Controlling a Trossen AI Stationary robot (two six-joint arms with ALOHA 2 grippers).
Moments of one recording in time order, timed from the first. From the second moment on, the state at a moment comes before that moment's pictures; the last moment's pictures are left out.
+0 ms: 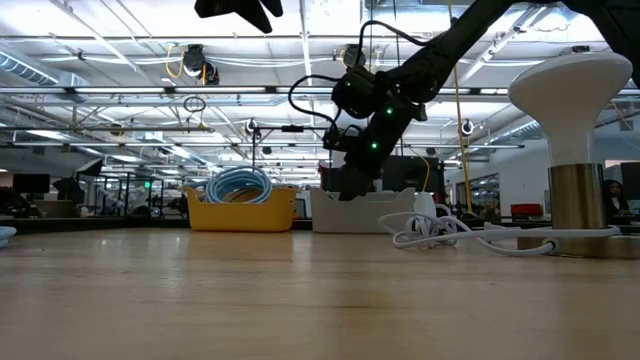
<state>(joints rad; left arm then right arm) -0.13 1.58 1.66 -1.05 -0.22 -0.66 -0.40 1.93 1.20 -0.11 0.31 -0.28</state>
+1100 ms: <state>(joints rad) -0.18 1.58 1.54 -1.25 0.01 -0.69 -0.14 1.31 1.22 -0.41 0.03 0.28</state>
